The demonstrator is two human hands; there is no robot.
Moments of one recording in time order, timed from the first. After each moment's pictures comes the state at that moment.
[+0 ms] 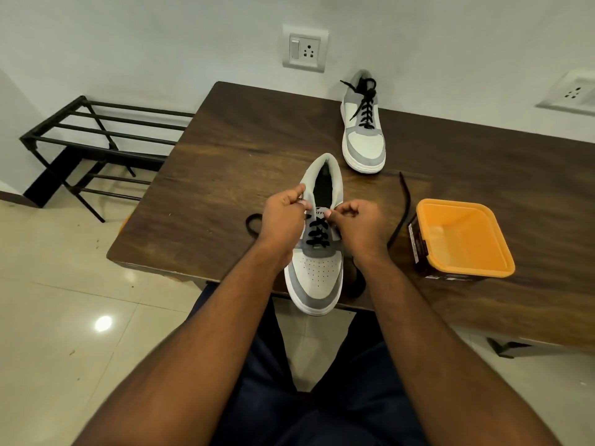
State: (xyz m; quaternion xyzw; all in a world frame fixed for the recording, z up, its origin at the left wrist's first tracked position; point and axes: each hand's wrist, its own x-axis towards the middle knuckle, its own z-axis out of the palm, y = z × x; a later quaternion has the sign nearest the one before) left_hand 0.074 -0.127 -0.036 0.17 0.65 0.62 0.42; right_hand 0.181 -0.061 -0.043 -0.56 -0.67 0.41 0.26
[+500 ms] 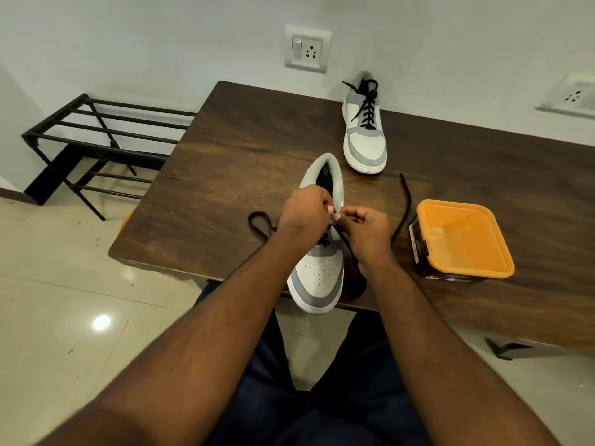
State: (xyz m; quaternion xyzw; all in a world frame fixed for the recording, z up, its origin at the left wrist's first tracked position) left_hand 0.082 -0.109 -0.019 0.46 0.81 0.28 0.23; right_hand 0.194 -0.066 -0.054 -0.50 -0.57 0.57 0.31
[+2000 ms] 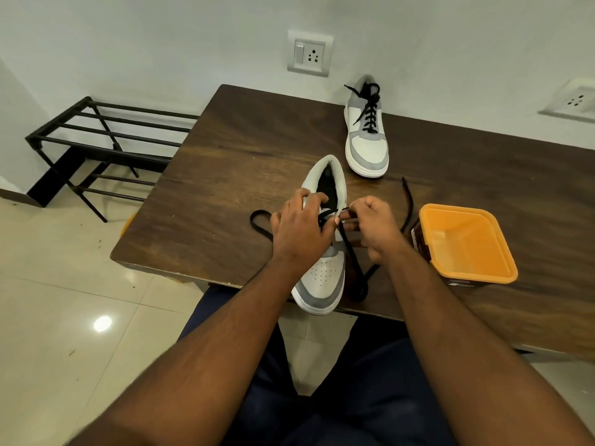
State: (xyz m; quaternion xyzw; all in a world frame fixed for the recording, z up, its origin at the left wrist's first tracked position) left_hand 0.088 -0.125 -0.068 0.48 0.81 0.32 0.07; right_hand 0.190 -0.034 -0.042 -0.53 -0.55 0.60 0.23
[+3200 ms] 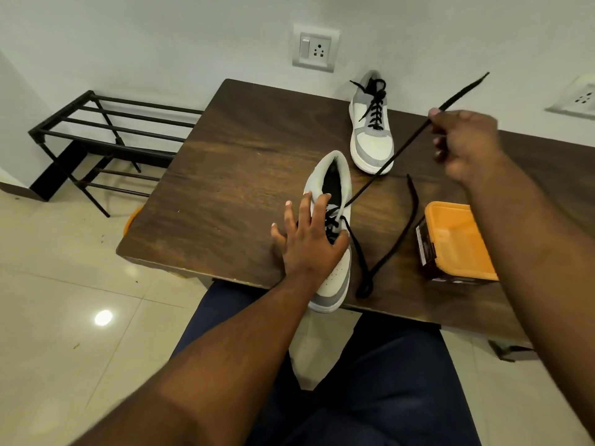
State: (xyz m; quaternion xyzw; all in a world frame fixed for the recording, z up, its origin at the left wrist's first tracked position) left_hand 0.110 -0.133 -0.095 0.43 0.85 0.31 0.09; right_hand 0.215 0.060 0.064 -0.55 -0.53 0.52 0.38
